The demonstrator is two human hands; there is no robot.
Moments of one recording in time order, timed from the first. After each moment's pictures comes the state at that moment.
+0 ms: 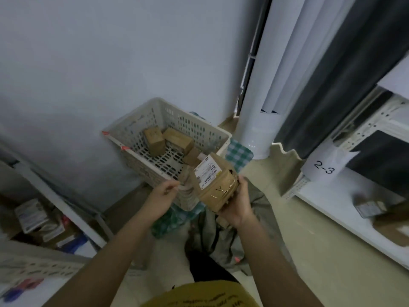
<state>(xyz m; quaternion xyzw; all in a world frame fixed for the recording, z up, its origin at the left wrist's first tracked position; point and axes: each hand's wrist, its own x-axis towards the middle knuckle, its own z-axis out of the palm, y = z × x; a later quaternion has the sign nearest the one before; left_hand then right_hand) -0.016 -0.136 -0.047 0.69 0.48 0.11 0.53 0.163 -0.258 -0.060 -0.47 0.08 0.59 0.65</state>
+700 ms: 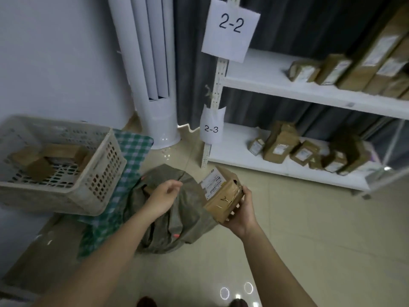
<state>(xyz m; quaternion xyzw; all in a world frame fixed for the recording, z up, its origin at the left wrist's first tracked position) 0.134 -0.409 -0.029 0.80 0.27 -0.05 0.53 0.206 -0.623 -0.041 -0.47 0.26 0.35 0.77</state>
